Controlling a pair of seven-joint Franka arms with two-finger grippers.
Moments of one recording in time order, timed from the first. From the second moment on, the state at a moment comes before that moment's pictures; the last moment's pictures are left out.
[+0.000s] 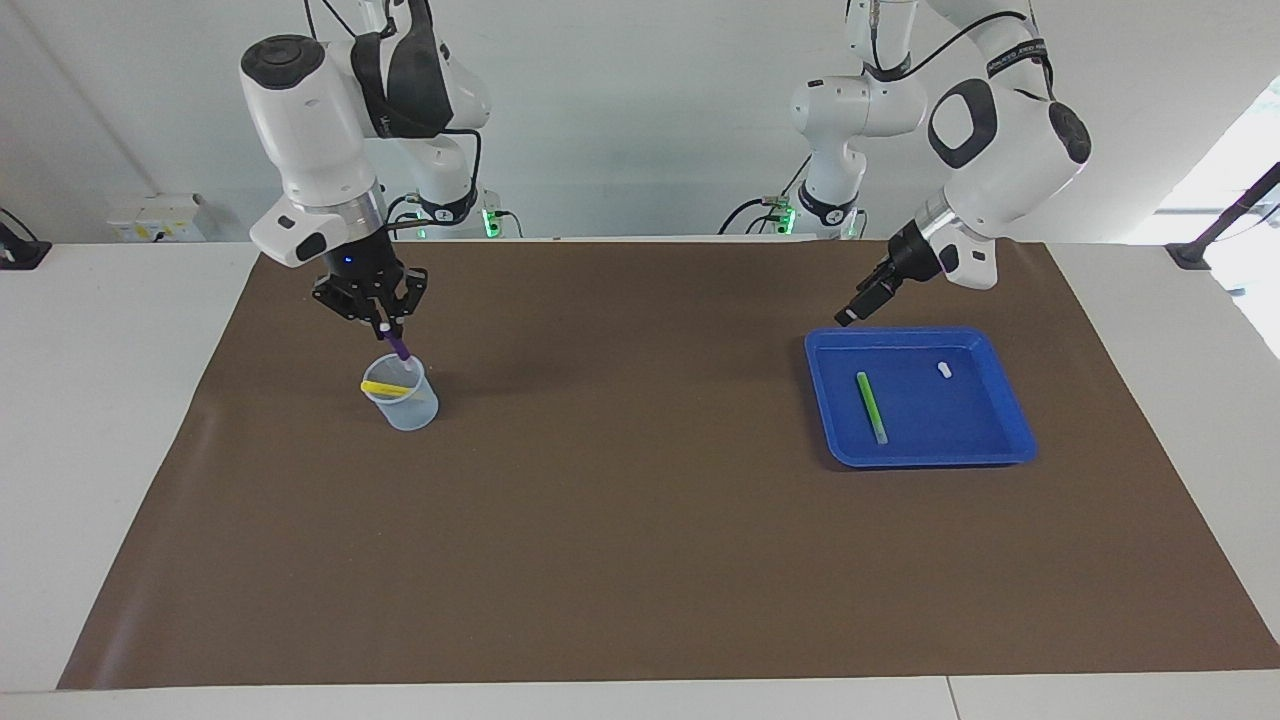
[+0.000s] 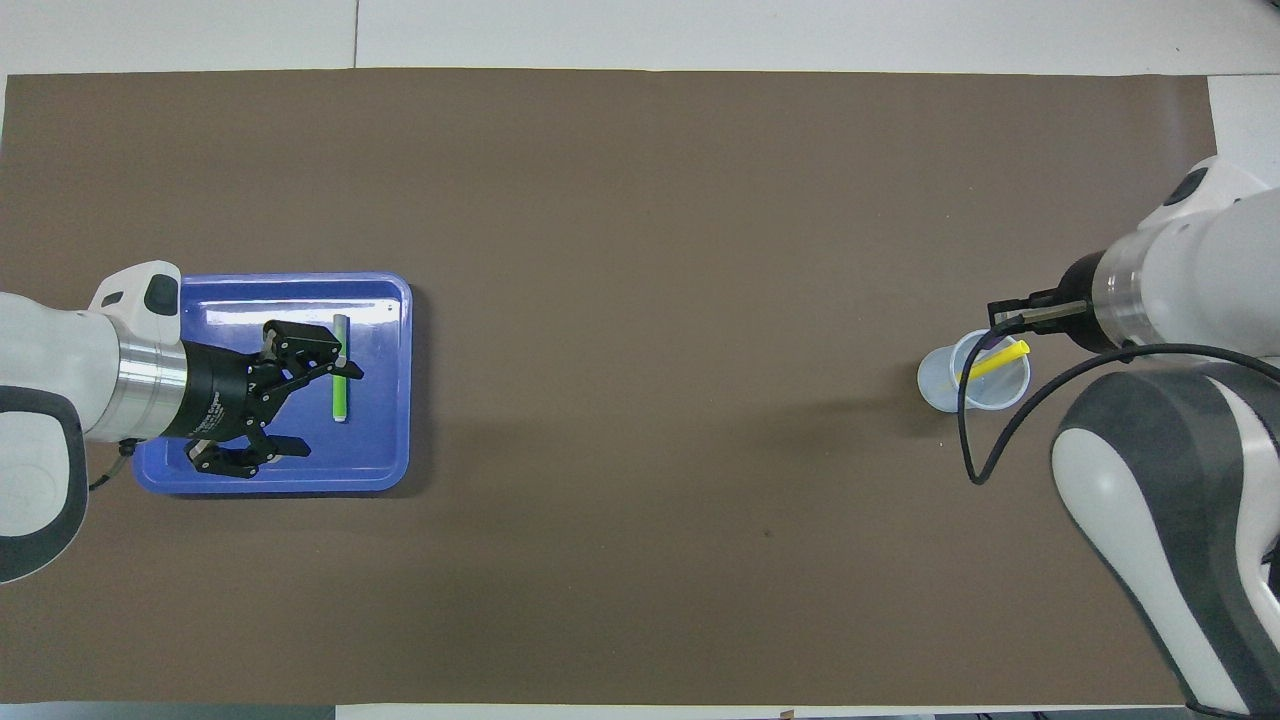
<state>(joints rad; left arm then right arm) -0.02 -0.14 -0.07 -2.21 -0.35 1.96 -0.46 0.04 -0.13 0.01 -2.04 -0.03 2.01 -0.04</state>
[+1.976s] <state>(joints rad) -0.07 0.16 -0.08 -2.23 0.00 2.41 -0.10 0.03 -0.13 -0.03 -1.95 -0.03 1.91 0.01</state>
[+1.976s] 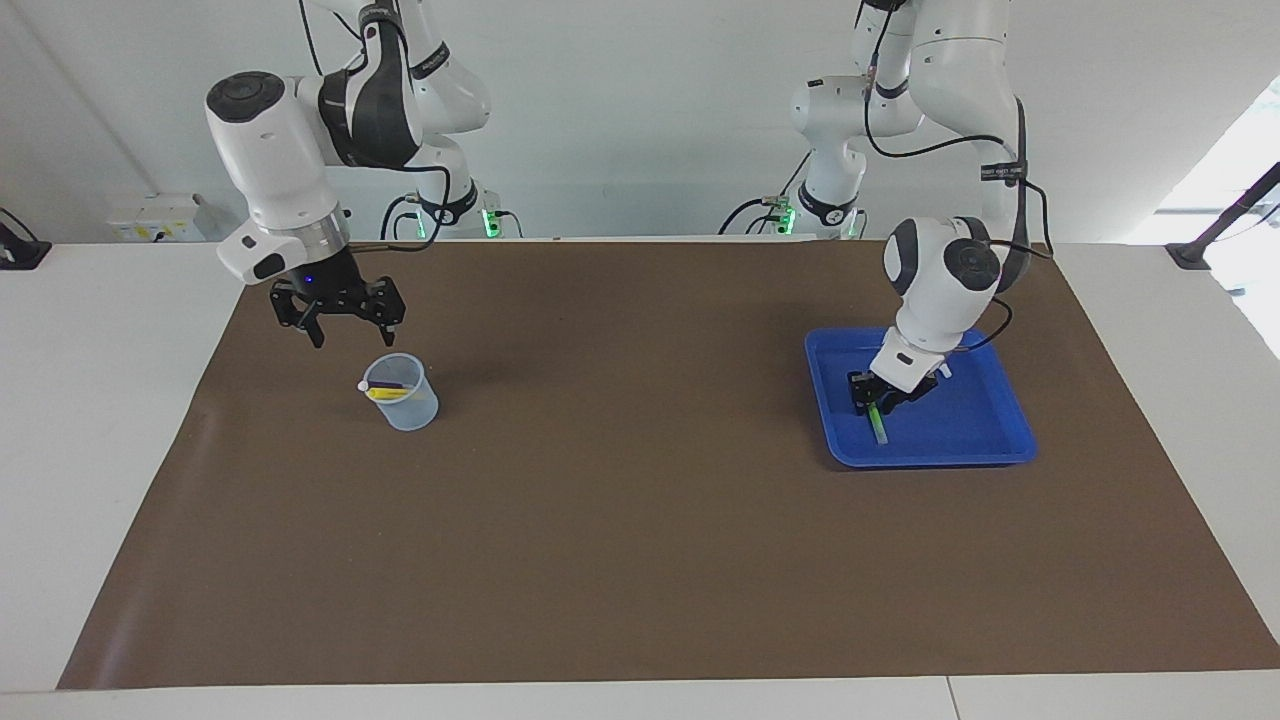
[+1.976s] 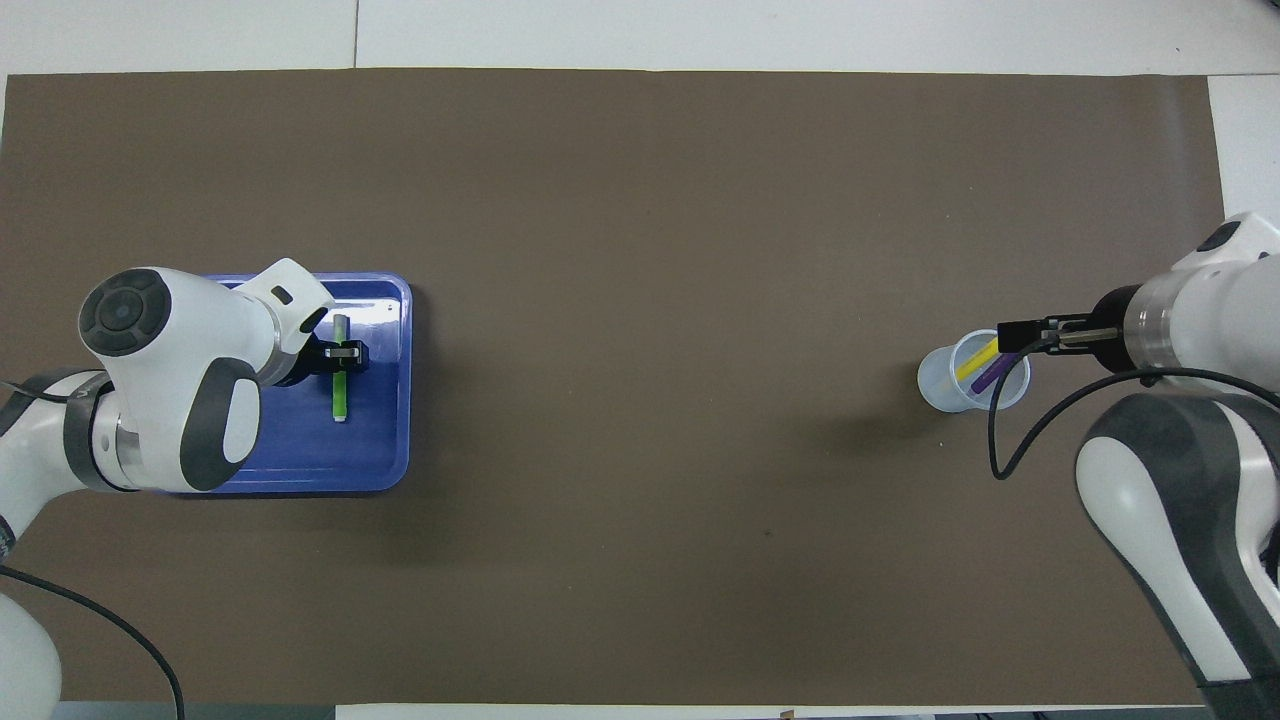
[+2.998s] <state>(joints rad) -0.06 0.14 -0.07 -1.92 -0.09 1.88 -0.15 0.03 -0.04 -0.04 -1.68 -0.03 1.64 0.01</state>
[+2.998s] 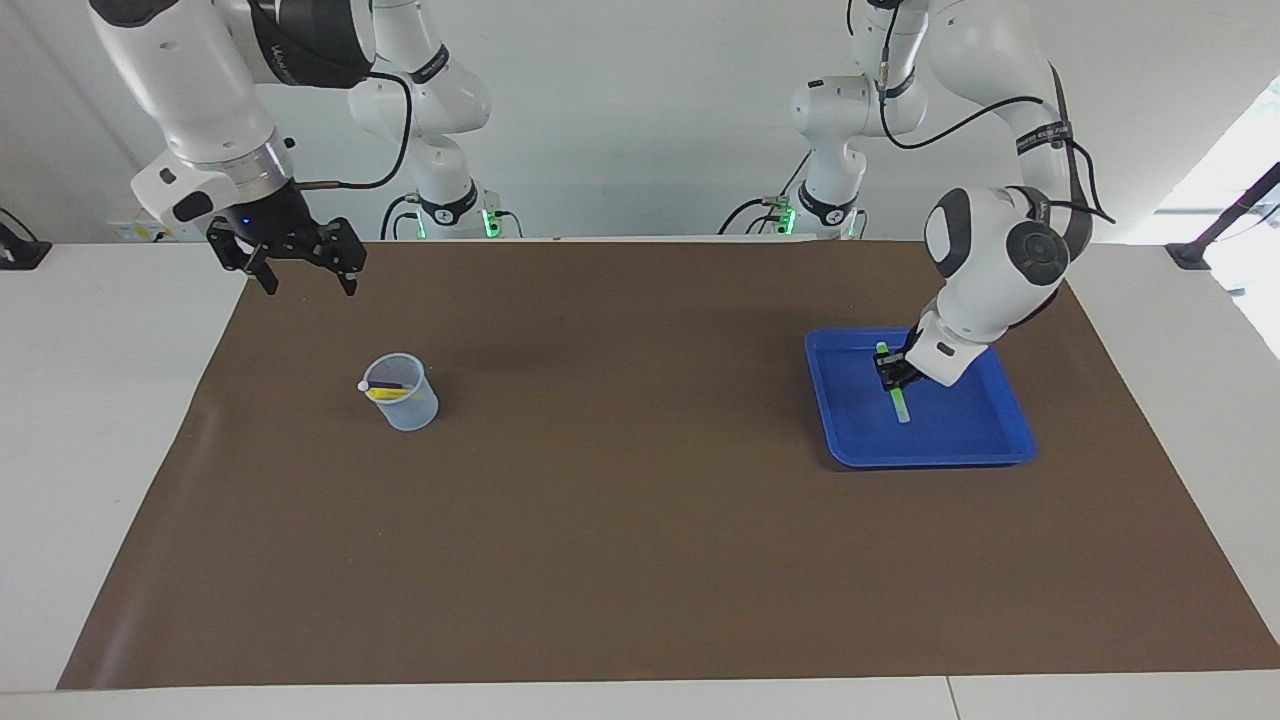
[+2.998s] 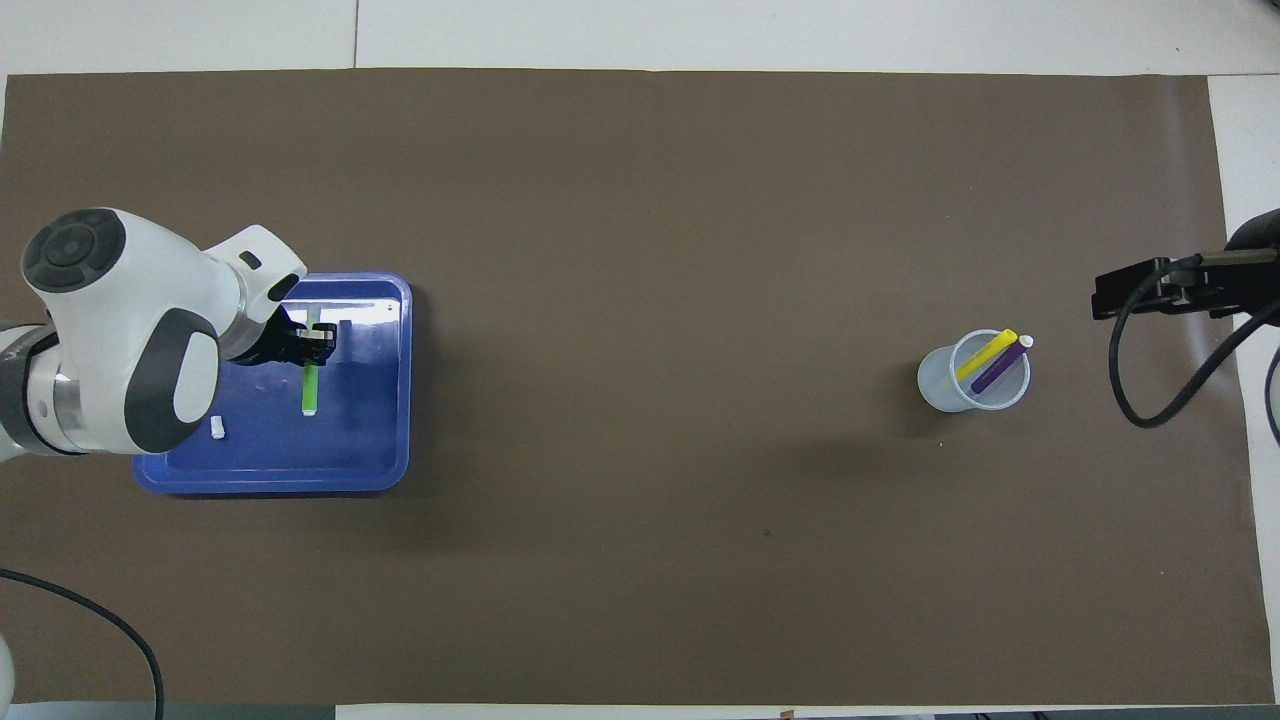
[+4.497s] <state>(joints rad) -0.37 -0.16 -0.10 -2.05 -0.93 2.04 -1.63 0.05 -0.02 0.39 -1.71 0.53 2.01 0.47</state>
